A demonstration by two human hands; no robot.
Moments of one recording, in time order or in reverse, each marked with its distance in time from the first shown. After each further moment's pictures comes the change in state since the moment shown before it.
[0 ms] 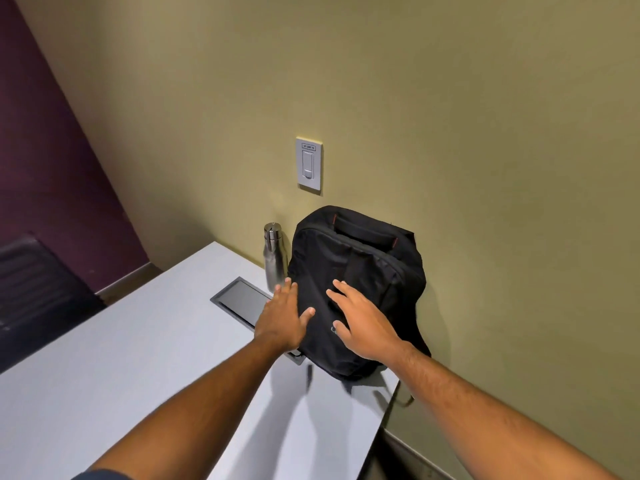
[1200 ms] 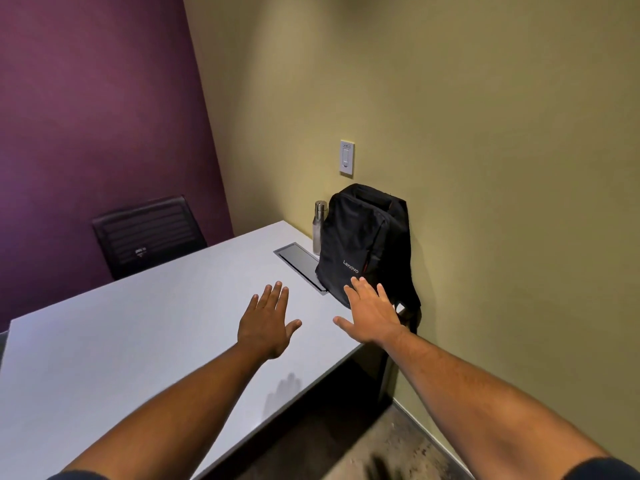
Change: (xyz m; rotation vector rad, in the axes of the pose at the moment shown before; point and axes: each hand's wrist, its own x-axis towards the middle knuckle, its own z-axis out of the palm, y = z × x) left_hand -0.409 0.103 -0.018 0.423 0.035 -0.223; right_hand -0.283 -0.074 -0.054 -0.364 -0.134 -0.104
